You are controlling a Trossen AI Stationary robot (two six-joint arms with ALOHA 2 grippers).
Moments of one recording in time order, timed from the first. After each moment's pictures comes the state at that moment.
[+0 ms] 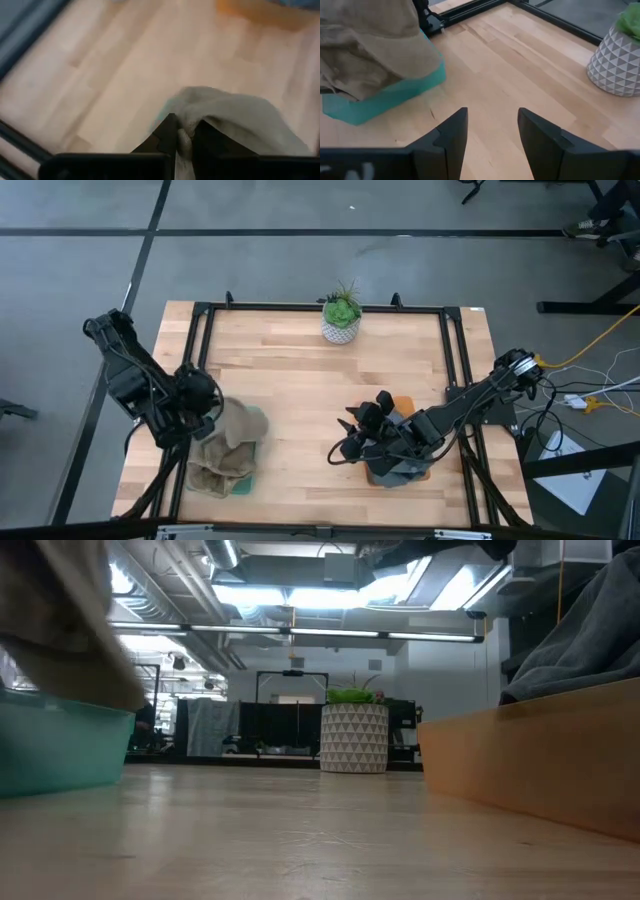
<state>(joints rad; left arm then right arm) -0.85 1.11 1.33 -1.57 -0.65 -1.31 0.54 1.62 1.35 -0.62 0.90 0.91</state>
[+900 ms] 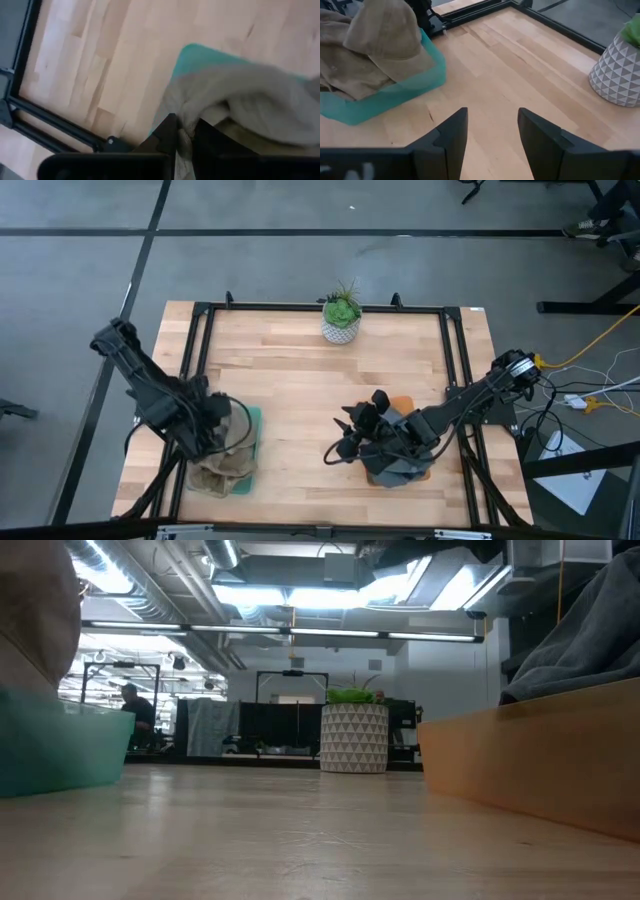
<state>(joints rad) -0.79 1.26 1.24 -1.57 -0.44 -1.13 0.52 1.64 1.35 -0.57 0.90 0.83</state>
